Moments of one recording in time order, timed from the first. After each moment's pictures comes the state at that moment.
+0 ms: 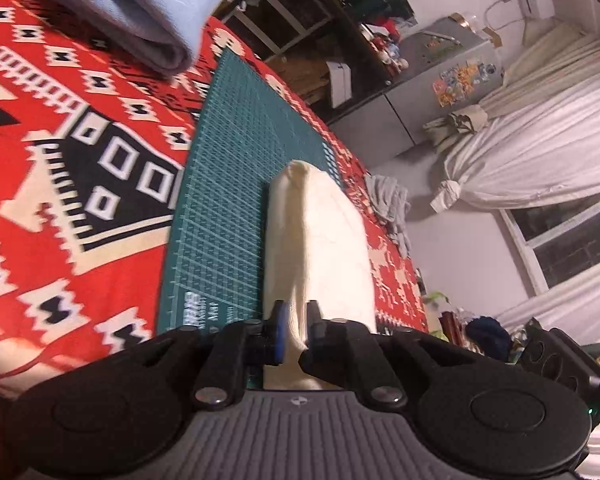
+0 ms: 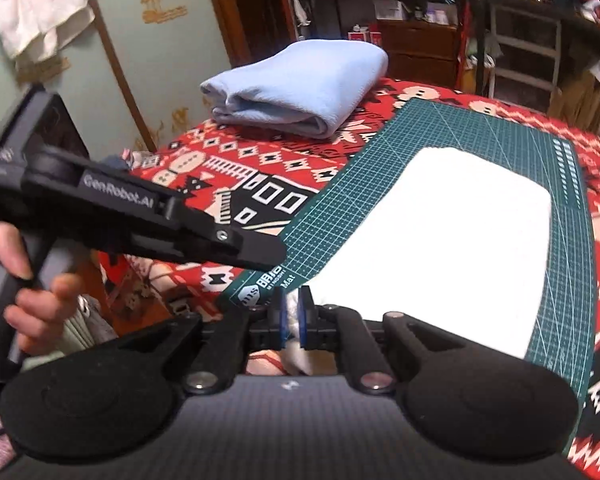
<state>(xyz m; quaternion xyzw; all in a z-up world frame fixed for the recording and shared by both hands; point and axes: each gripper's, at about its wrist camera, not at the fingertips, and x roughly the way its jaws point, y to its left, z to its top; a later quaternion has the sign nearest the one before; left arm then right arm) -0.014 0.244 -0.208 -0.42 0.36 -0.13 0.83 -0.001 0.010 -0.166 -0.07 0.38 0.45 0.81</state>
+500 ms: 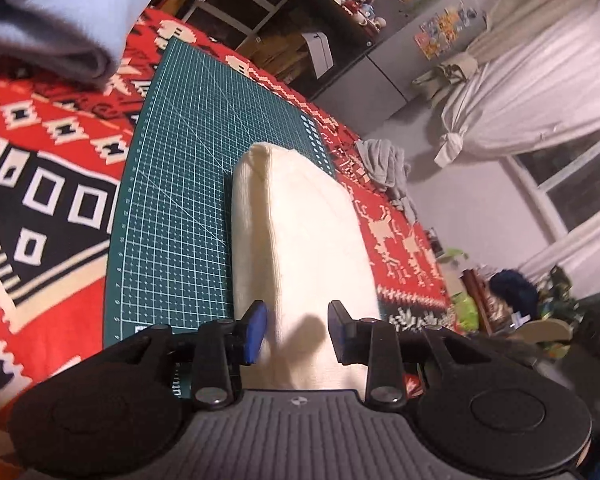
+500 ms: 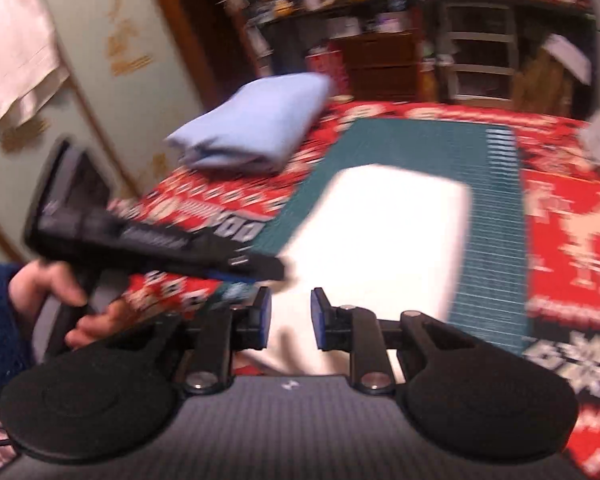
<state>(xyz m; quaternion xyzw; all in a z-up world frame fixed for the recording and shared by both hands) 0.017 0.202 -0.197 -0.31 0.39 -0.14 0.86 0.011 -0.081 -0.135 0.00 0.37 0.39 0.84</state>
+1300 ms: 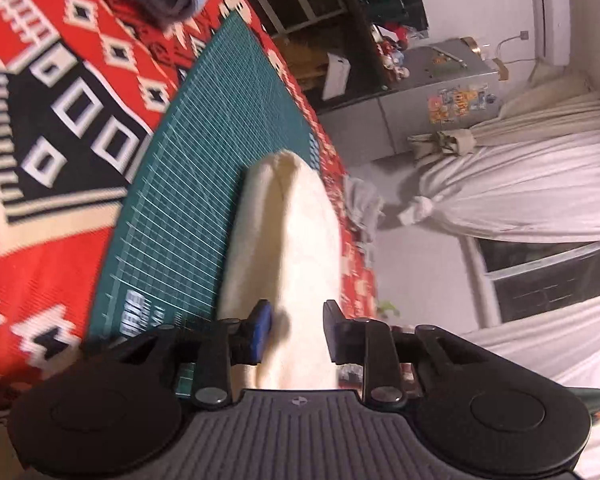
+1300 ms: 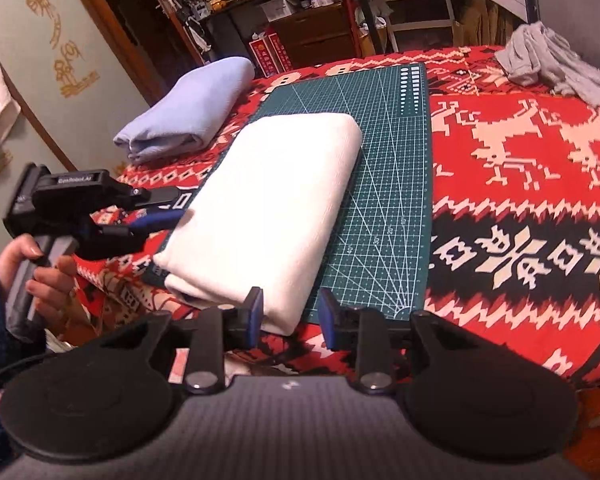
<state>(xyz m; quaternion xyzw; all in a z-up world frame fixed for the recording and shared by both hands) 0.013 0.241 -0.238 -0.52 0.36 -0.16 0.76 0.011 -0.149 -0.169 0.06 0.43 0.35 0.83</state>
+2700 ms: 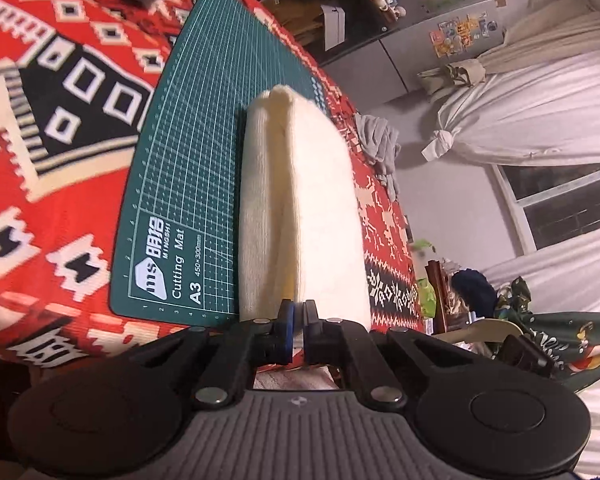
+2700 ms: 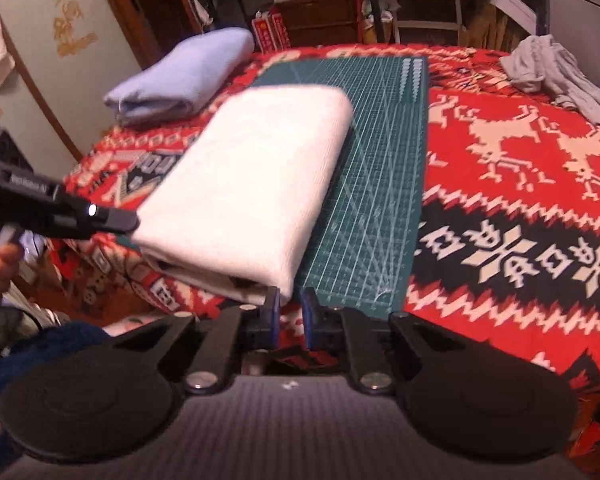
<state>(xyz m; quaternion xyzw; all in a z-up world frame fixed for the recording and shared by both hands) -0.021 0.226 -0.212 -0.40 0.42 -0.16 0.80 0.005 -0.148 -0.172 0.00 0.43 0.34 0.84</state>
